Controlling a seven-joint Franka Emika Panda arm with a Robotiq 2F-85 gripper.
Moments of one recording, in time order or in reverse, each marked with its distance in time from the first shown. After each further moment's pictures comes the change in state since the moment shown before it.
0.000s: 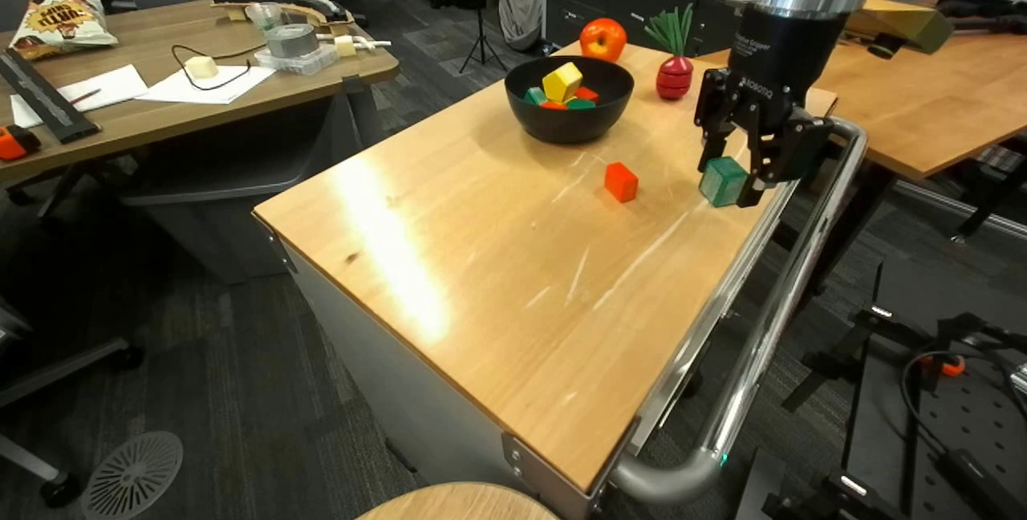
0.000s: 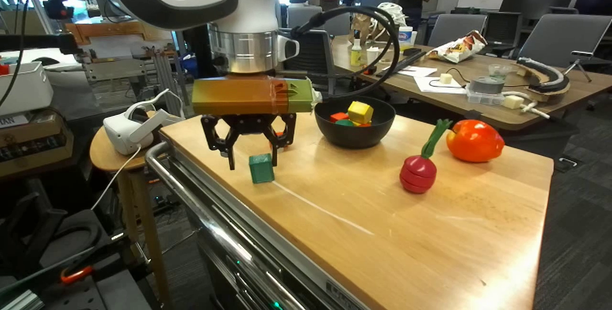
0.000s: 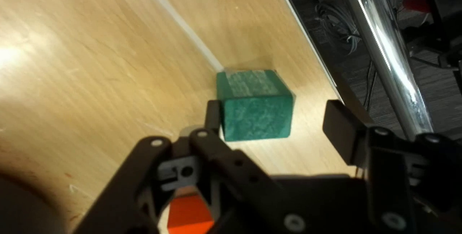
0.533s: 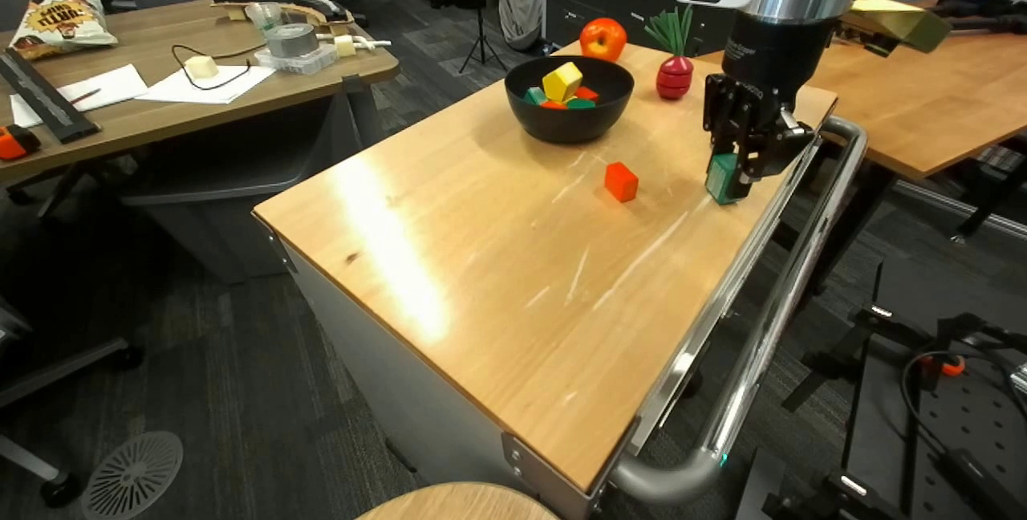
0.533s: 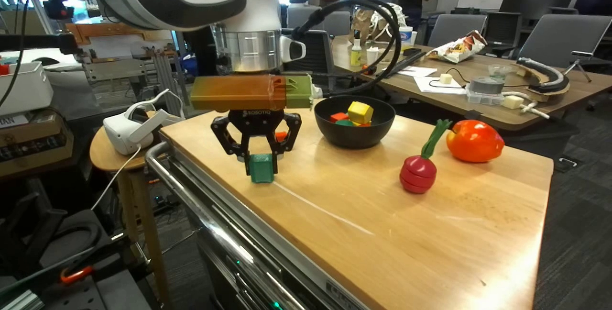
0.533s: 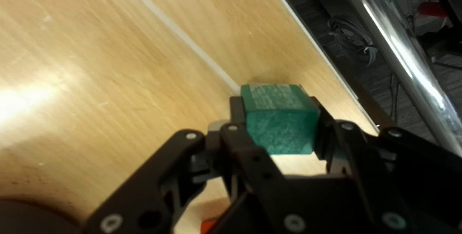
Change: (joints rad) arm -0.019 0.028 0.019 0.025 -0.135 -0.003 0.203
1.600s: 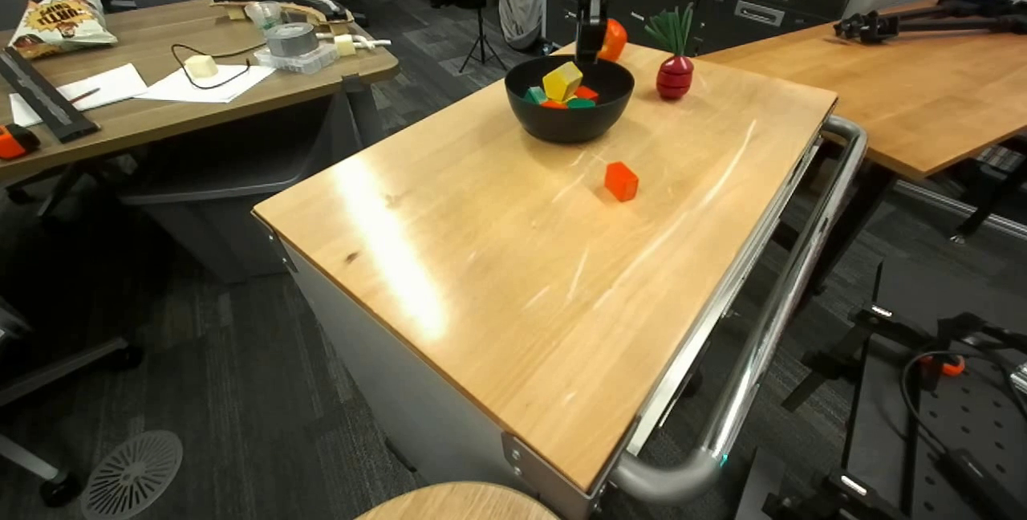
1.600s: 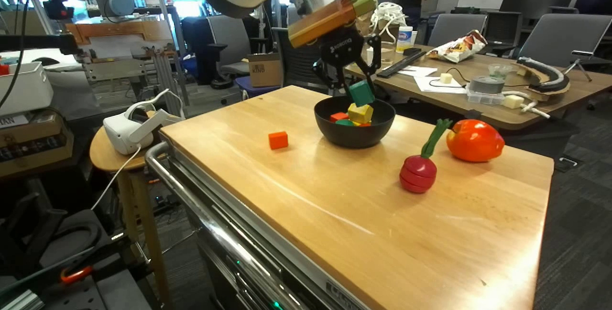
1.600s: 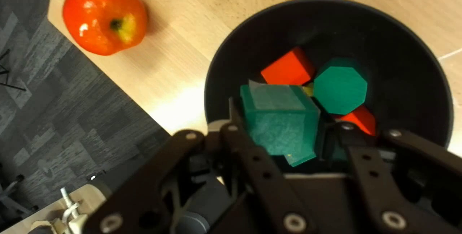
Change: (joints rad) arm -0.046 0.344 0.088 0.566 -0.531 0.000 0.665
